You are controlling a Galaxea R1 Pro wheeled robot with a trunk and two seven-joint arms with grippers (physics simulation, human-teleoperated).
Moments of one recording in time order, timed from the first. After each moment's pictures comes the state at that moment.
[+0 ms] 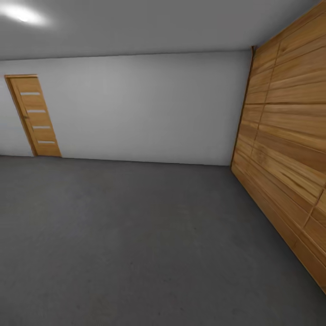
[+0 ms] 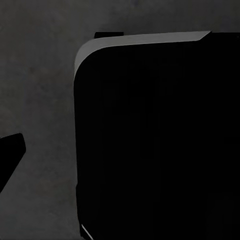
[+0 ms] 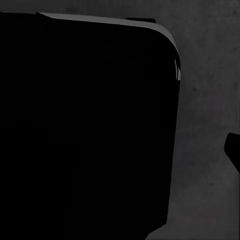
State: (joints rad) left arm 0.00 0.01 0.00 -0.04 0.00 -0.09 0.00; right arm 0.00 0.01 0.01 0.00 0.02 -0.10 0.00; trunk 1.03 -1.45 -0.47
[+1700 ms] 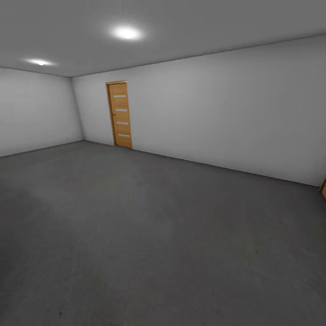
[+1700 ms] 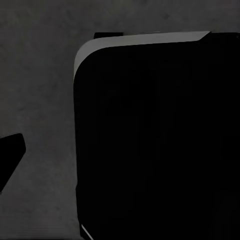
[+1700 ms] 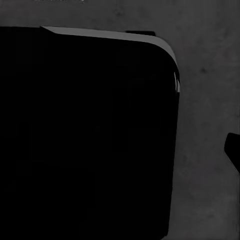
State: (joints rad) left arm 0.00 0.00 0.00 -0.04 0.00 -0.09 0.00; right arm 0.00 0.01 0.01 0.00 0.01 -0.14 0.00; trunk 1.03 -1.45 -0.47
